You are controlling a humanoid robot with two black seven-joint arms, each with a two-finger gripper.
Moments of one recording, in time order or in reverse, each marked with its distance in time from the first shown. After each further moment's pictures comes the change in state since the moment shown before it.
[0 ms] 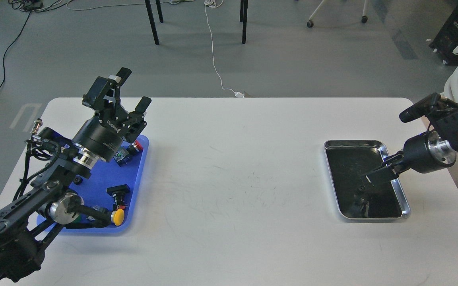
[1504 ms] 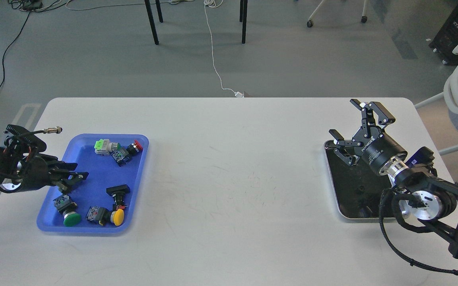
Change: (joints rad) left arm -0.459 0.422 0.744 0.406 1.321 -0.015 0.000; right arm -0.882 0.210 1.027 -0.156 1.451 -0.100 0.000
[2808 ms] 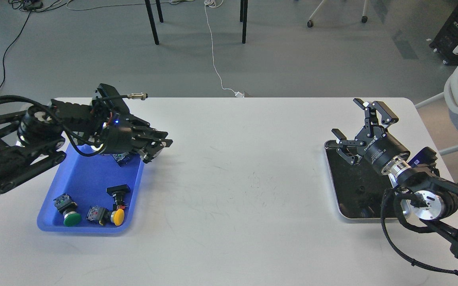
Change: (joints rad) left arm -0.202 -0.097 0.034 -0.207 0.013 -0.073 0.000; right arm -0.001 -0.006 0.002 0.000 0.012 0.000 0.000
